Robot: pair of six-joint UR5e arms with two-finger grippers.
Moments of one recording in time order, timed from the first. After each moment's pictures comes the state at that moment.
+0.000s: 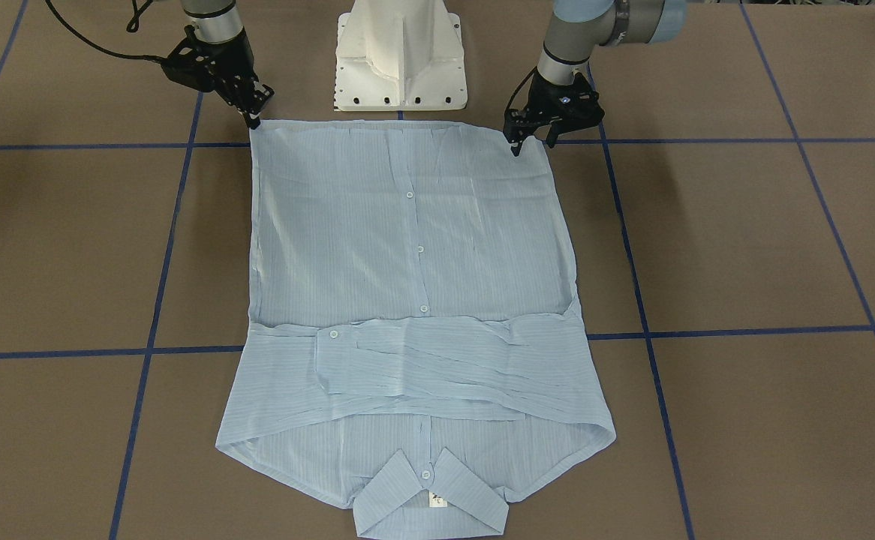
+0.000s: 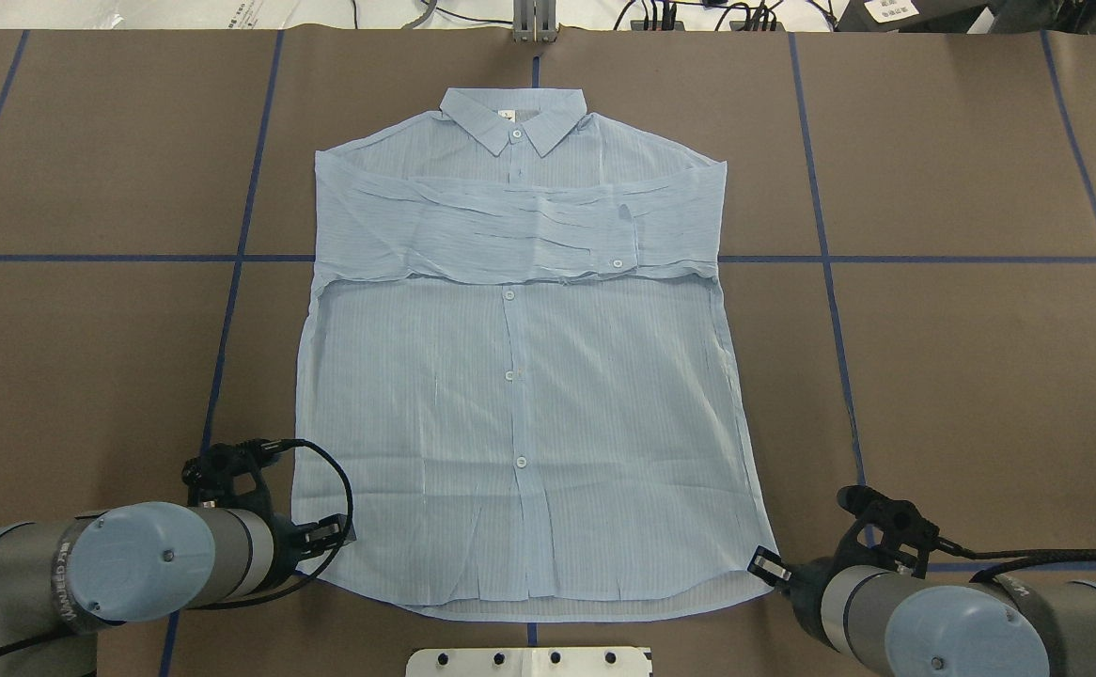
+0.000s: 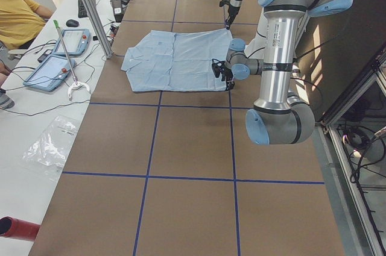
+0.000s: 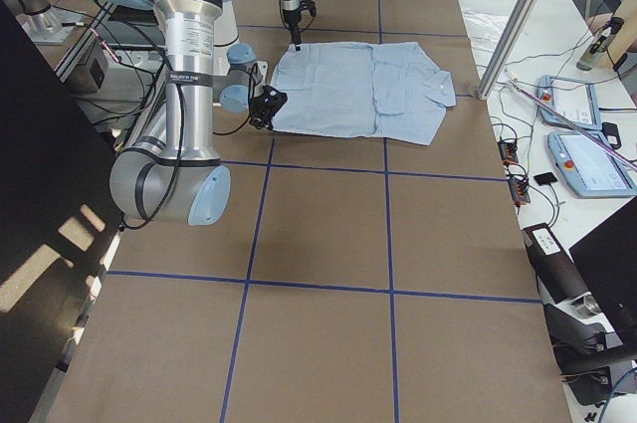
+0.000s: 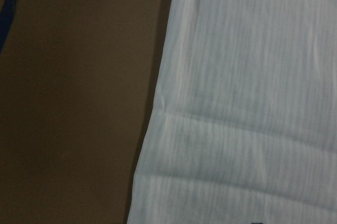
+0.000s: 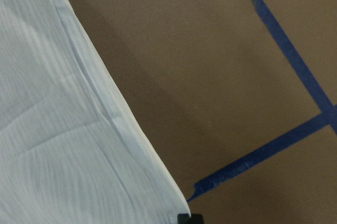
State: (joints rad) left arm -0.19 -1.68 -2.03 -1.87 -1.62 -1.75; right arm 0.05 -1.63 2.21 -1.34 1.45 2.06
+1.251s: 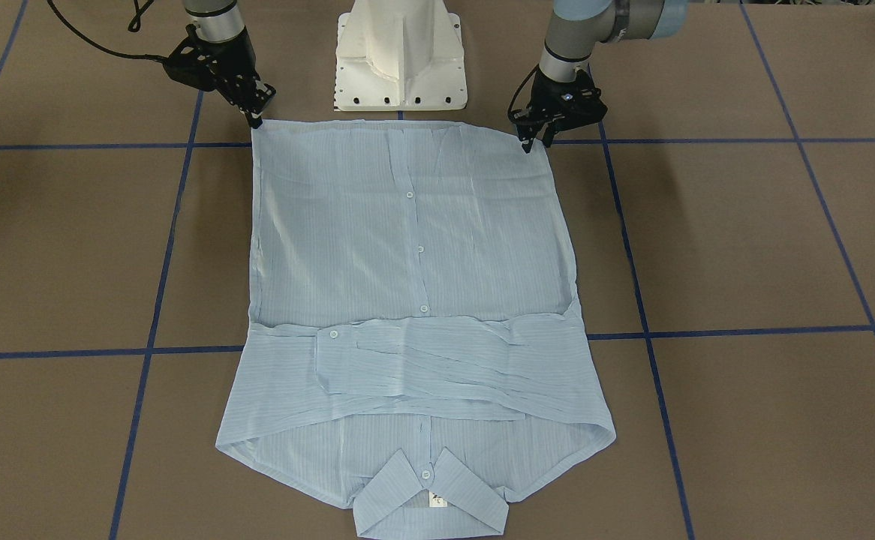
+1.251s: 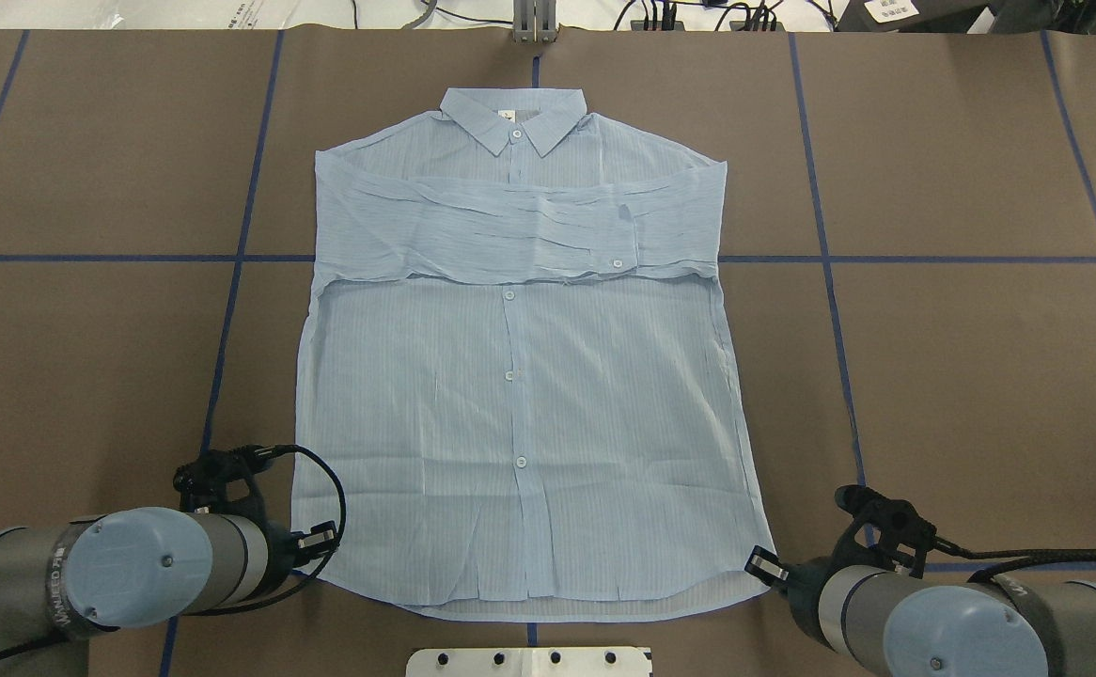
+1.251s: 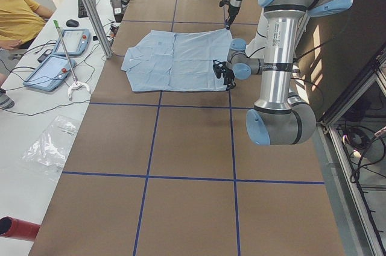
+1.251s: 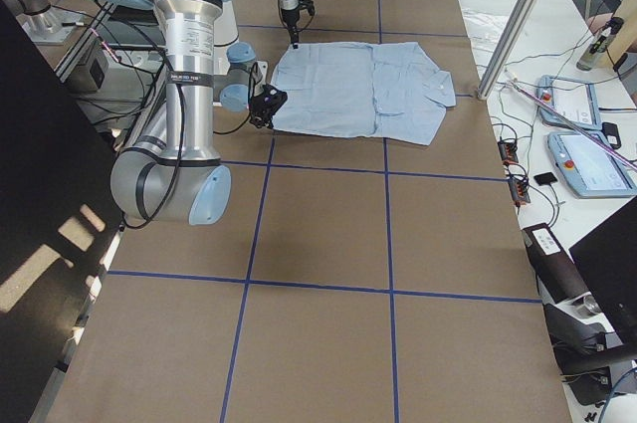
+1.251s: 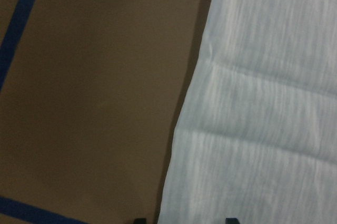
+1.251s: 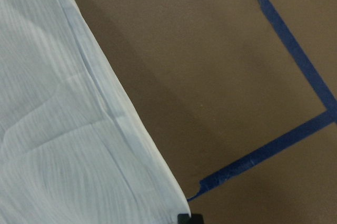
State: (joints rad) left arm -0.19 -1.67 -2.05 -1.83 -1.62 -1.76; right arm 0.05 -1.62 2.21 -1.34 1.44 2.06
